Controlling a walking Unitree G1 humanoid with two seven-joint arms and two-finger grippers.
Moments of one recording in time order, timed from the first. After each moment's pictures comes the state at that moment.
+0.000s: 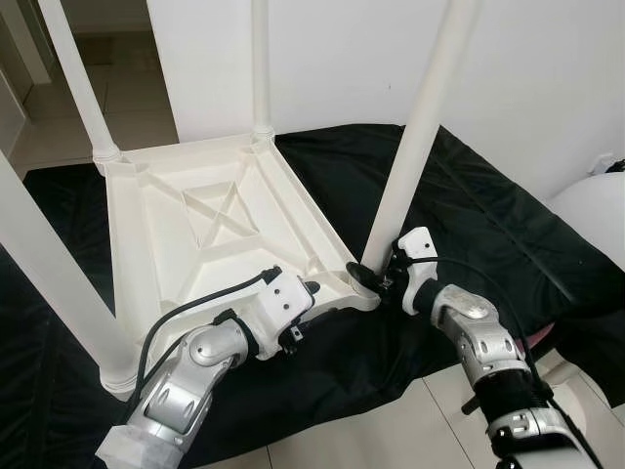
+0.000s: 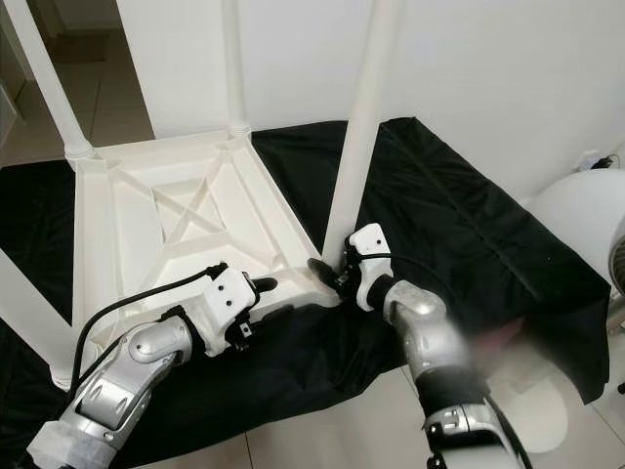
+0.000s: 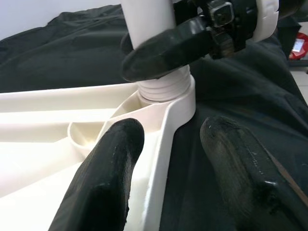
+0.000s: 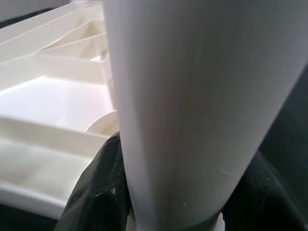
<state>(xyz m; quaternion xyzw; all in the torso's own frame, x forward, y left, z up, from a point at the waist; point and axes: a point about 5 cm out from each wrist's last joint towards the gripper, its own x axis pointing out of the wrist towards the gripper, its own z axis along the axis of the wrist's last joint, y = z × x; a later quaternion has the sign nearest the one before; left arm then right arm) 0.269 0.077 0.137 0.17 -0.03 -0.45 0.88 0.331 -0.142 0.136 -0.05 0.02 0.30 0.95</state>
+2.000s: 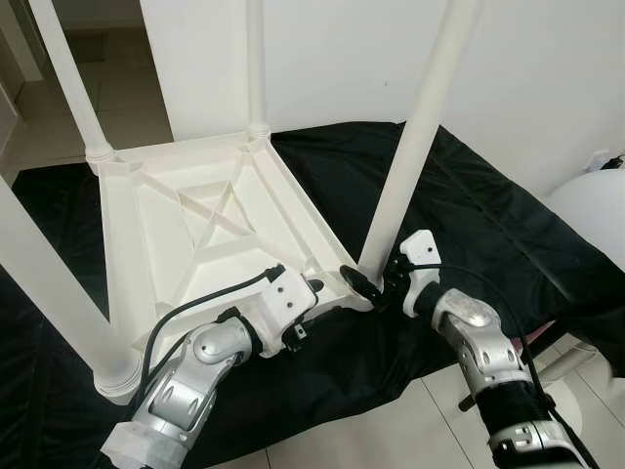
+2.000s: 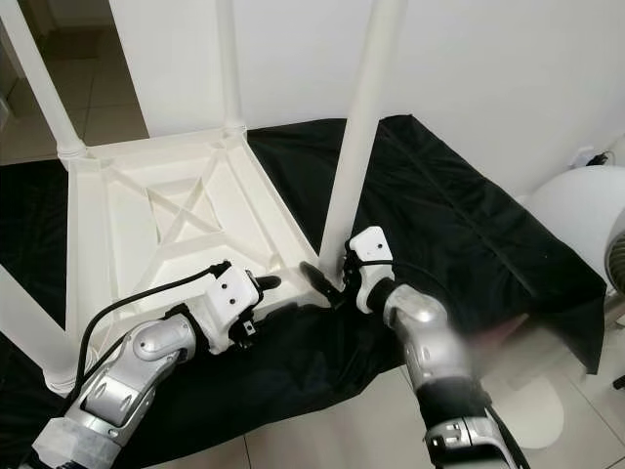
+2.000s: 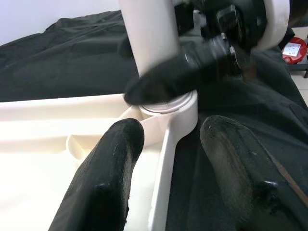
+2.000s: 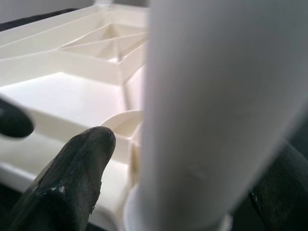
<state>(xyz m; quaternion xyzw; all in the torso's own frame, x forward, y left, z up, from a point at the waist) 0.272 0.072 0.141 0.17 -0.04 -0.45 0.87 0.328 -0.144 0.135 -0.08 0.00 0.37 0.92</state>
